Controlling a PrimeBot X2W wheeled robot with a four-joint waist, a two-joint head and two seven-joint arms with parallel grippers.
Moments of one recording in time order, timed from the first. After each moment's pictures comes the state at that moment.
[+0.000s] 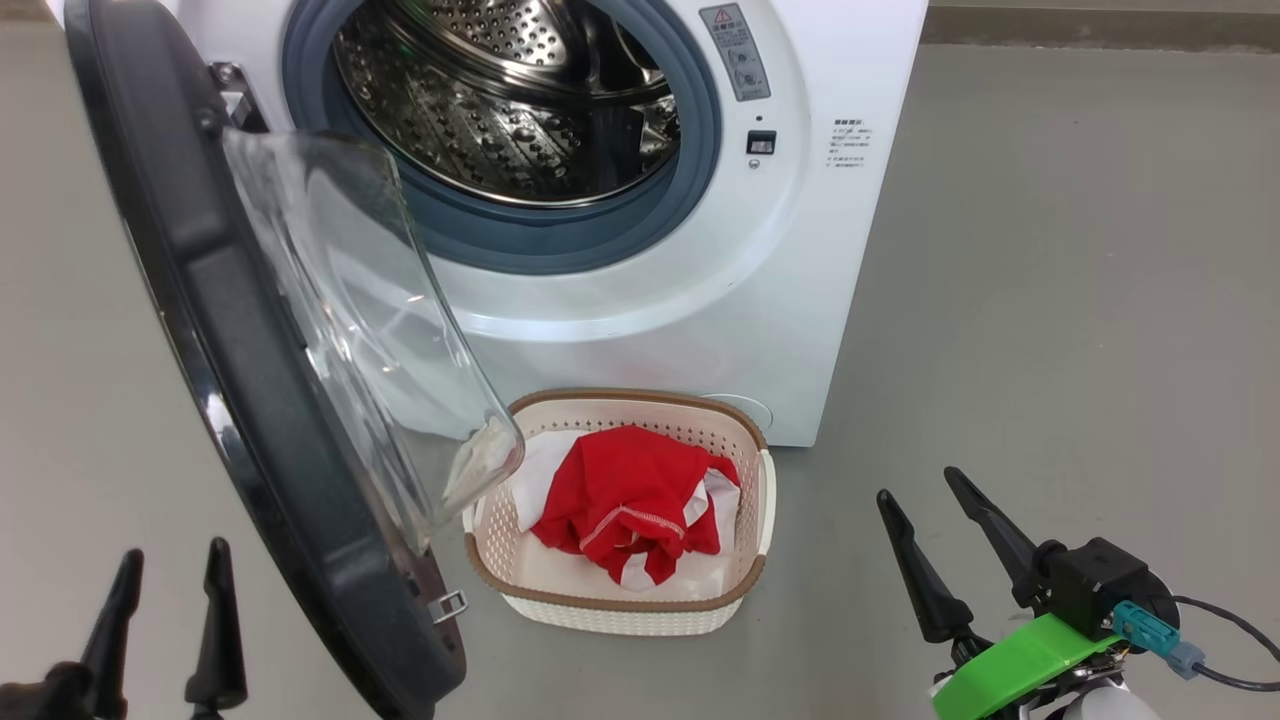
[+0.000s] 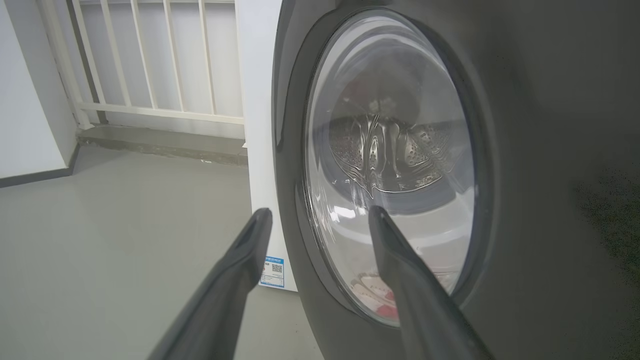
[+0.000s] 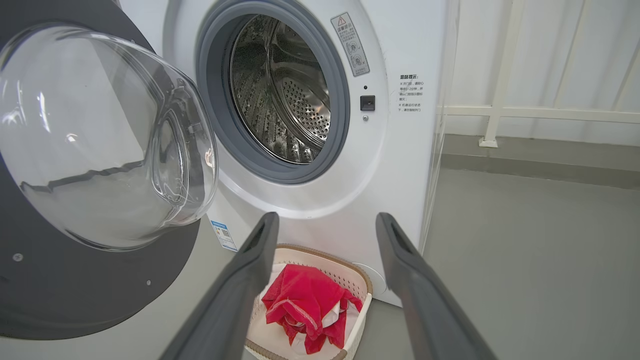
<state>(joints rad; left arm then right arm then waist) 0.00 0.16 0.16 0.16 -0.33 -0.10 -0.25 -0.09 -0.13 0.20 0.28 0.35 0.13 -0.26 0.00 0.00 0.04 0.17</state>
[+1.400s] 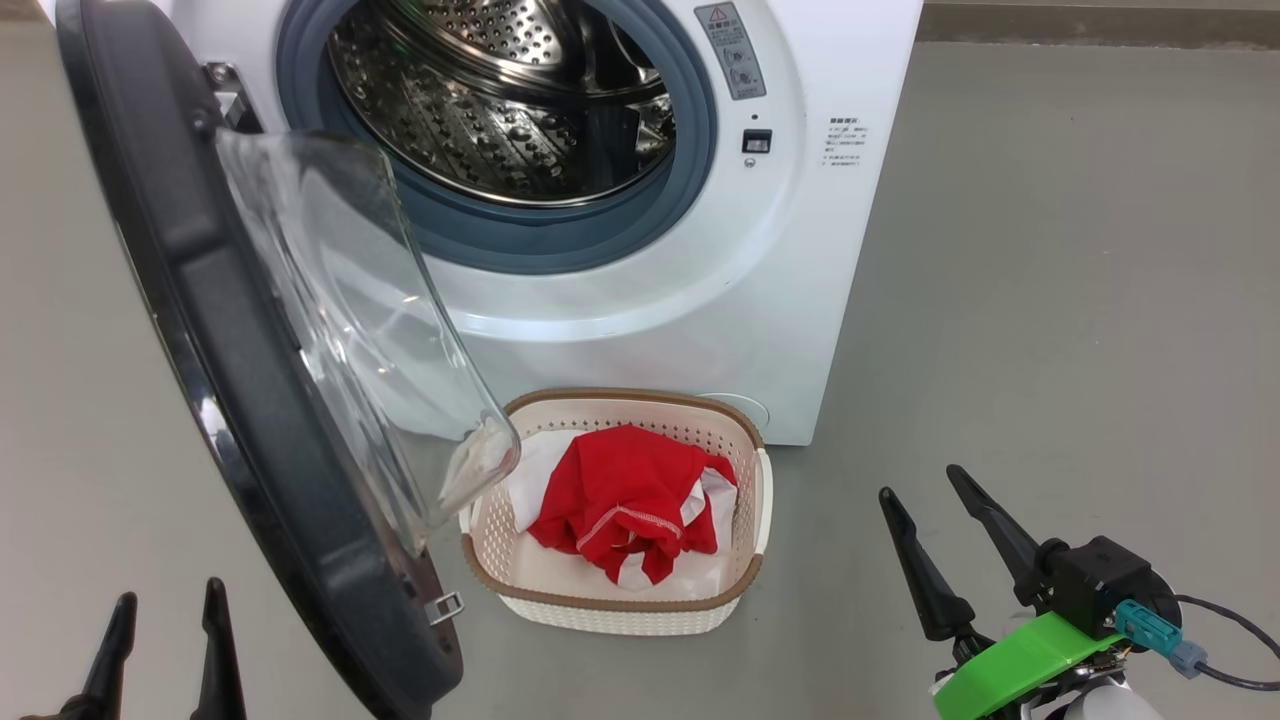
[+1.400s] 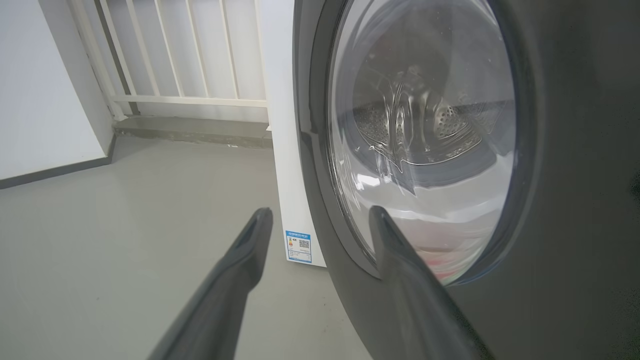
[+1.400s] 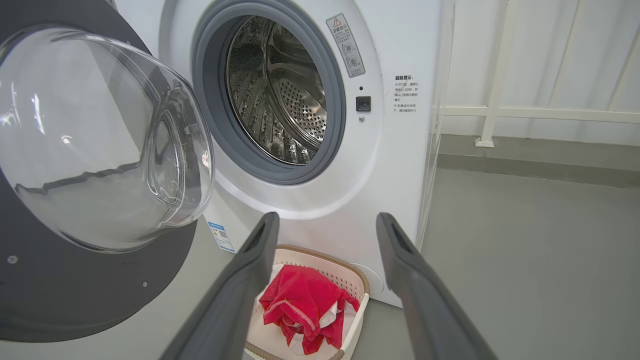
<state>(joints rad) 0.03 0.05 0.27 0.21 -0.15 -0.12 -0.25 -0.09 -0.13 0.19 0.28 0.35 0.13 -0.26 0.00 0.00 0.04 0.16</state>
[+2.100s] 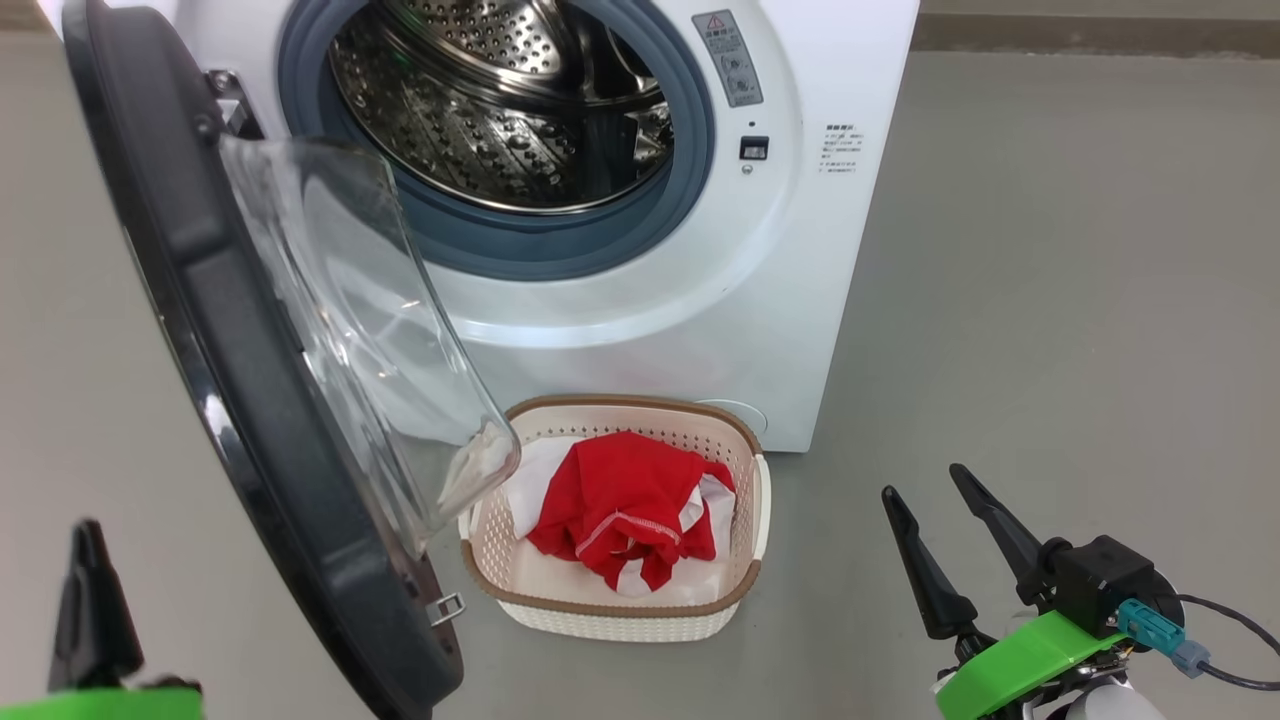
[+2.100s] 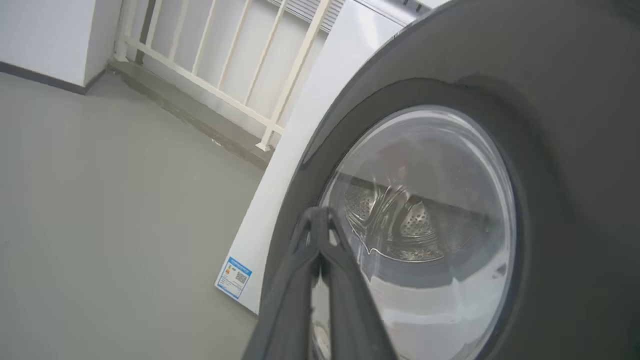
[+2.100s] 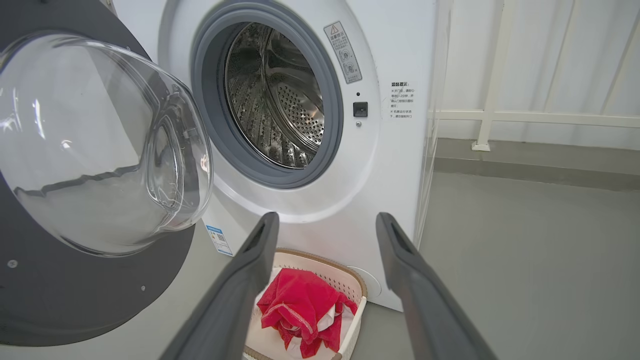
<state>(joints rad) -0.07 0.04 0.32 0.20 -0.59 -0.12 -0.21 -0.09 -0.13 0.19 0.28 0.35 0.13 -0.26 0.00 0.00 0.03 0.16</state>
